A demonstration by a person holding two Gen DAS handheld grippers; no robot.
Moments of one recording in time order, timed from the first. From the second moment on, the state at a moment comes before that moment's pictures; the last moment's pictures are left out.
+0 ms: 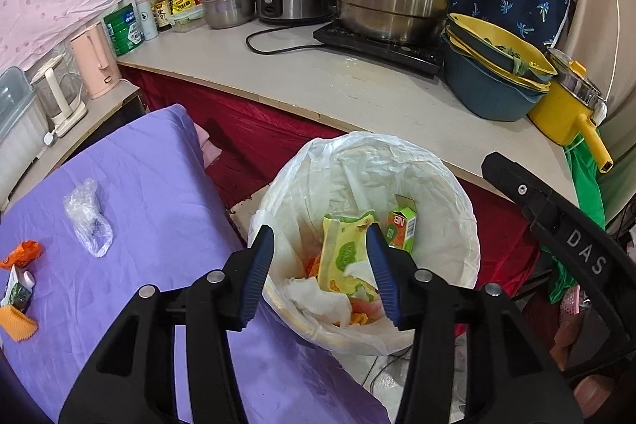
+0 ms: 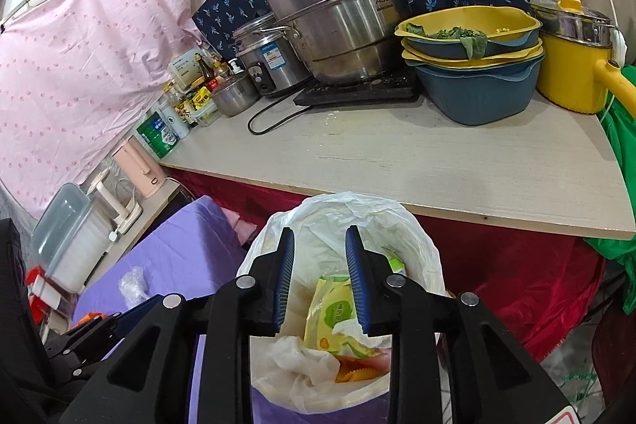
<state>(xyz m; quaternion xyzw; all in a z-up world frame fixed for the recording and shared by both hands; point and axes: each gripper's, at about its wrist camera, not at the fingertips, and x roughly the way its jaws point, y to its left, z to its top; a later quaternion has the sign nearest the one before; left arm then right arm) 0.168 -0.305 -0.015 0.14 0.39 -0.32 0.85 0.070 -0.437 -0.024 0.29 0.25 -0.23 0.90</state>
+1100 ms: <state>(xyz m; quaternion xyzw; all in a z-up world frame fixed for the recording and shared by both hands) 0.193 -0.177 0.006 0.07 0.39 -0.25 0.88 0.113 -0.329 0.010 0.24 0.26 -0.16 0.92</state>
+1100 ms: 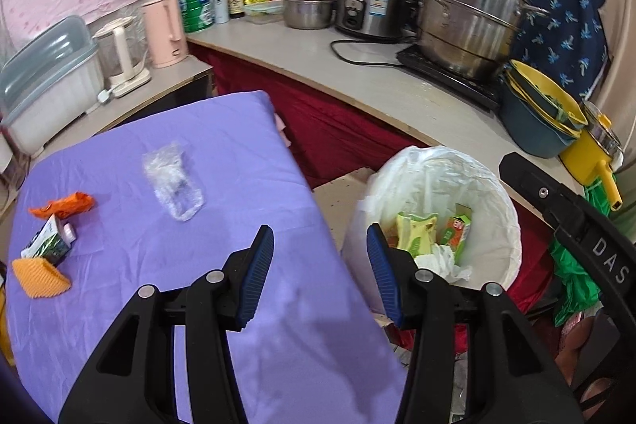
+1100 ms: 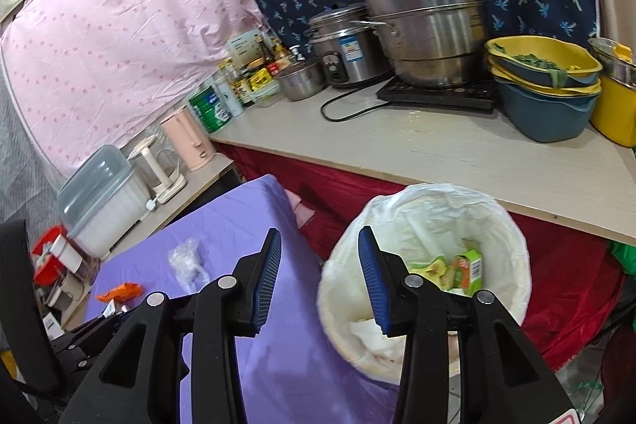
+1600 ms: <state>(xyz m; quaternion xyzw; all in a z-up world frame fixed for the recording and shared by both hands) 0.232 -0.022 -0.015 0.03 0.41 -0.12 0.90 0.178 -0.219 -0.007 0.20 0.30 -0.07 0.93</state>
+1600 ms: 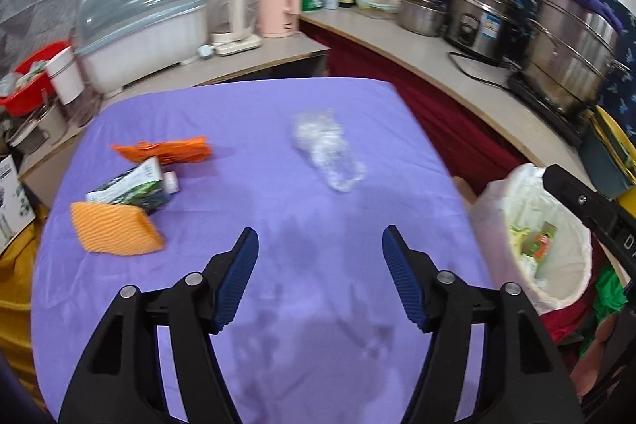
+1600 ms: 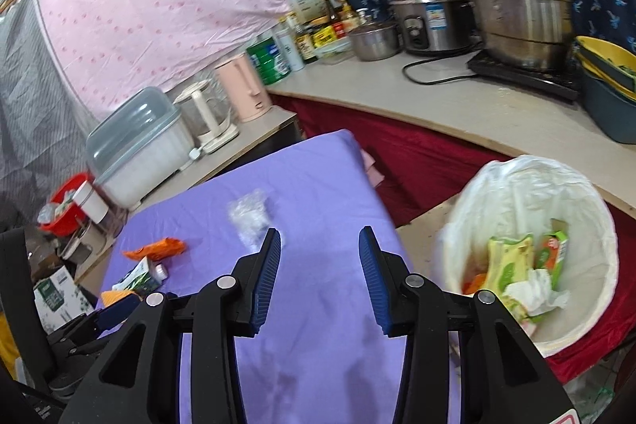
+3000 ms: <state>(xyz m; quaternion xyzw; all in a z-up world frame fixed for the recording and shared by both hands) 0.321 0.210 -0.114 -0.04 0.45 -0.06 0.89 0.409 -0.091 -0.126 0.12 0.43 -0.04 0.90</state>
